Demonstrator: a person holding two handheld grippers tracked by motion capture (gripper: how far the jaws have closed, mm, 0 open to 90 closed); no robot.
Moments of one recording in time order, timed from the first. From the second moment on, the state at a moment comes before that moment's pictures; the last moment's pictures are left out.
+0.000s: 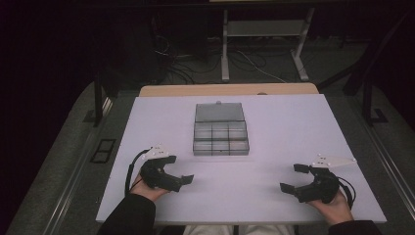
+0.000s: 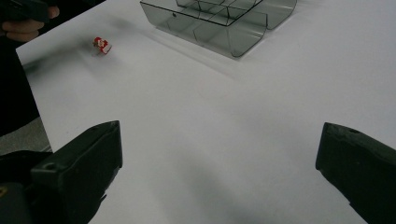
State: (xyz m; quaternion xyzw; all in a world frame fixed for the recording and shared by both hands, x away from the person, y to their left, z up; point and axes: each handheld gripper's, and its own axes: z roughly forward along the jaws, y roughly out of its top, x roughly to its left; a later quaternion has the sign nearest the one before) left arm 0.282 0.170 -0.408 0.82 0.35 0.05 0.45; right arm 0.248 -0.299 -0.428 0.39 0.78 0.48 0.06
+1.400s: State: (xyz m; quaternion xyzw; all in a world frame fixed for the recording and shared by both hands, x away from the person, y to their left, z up) left arm 0.300 0.170 -0.426 0.89 0.30 0.01 0.34; right arm 0.247 -0.298 -0.429 0.39 0.79 0.47 0.06
